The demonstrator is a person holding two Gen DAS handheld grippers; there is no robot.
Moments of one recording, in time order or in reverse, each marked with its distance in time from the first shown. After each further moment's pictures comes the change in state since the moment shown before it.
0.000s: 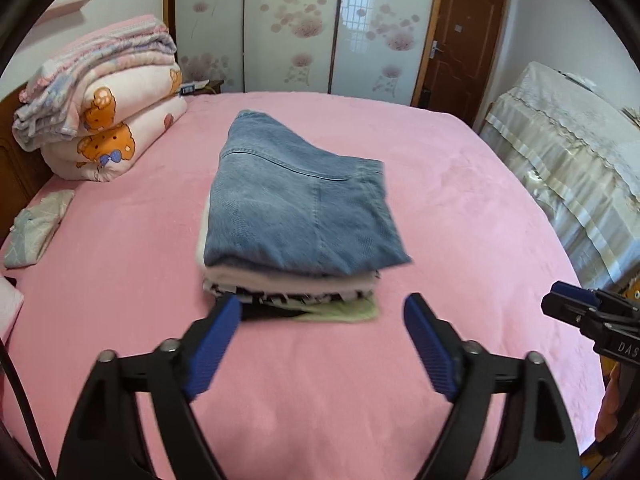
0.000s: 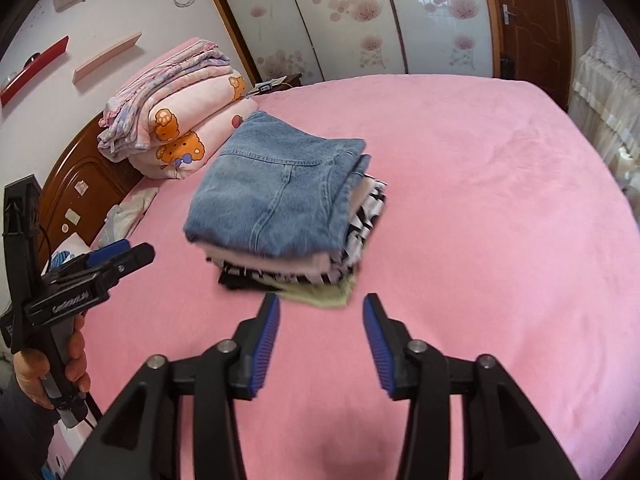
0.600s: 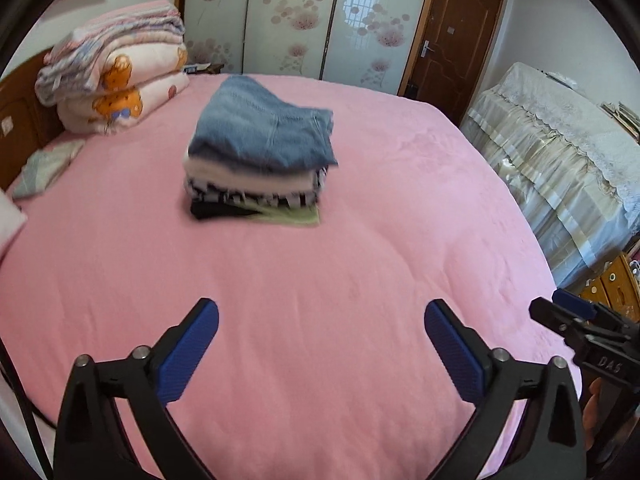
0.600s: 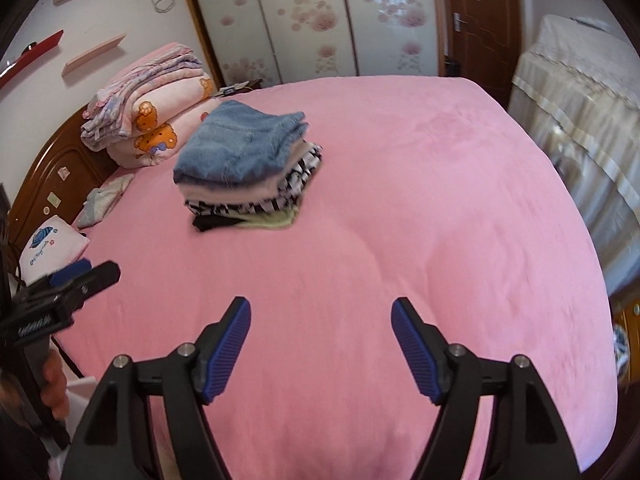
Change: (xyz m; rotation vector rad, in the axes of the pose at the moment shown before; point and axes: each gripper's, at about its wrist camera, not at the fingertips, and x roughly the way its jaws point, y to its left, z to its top) left arm -0.113 -0.088 -0.172 -0.075 0.018 -0.042; right arm -0.129 -0.021 -0.166 0.039 -0.031 -0.166
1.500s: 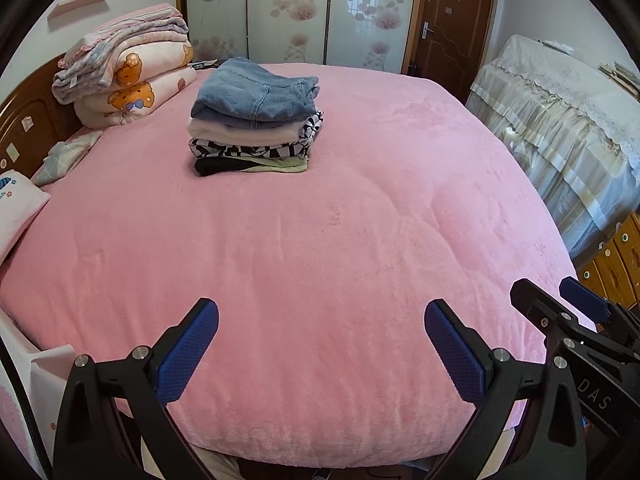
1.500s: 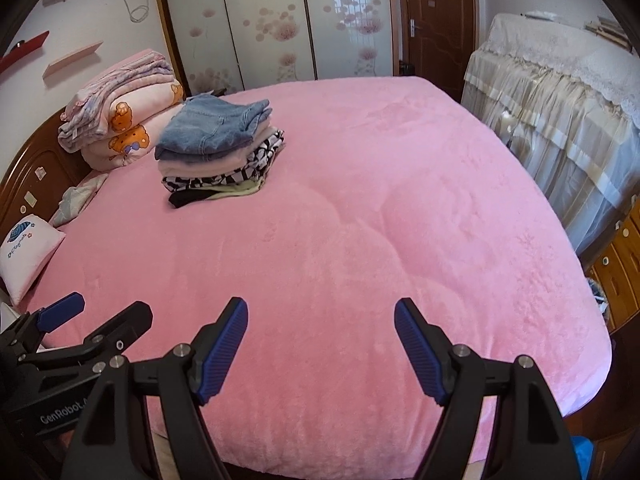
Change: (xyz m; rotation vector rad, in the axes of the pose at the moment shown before) left arm -0.040 -0.065 -0.100 0.051 0.028 0.087; right arm -0.053 0.008 -0.111 0.054 -0.069 -0.130
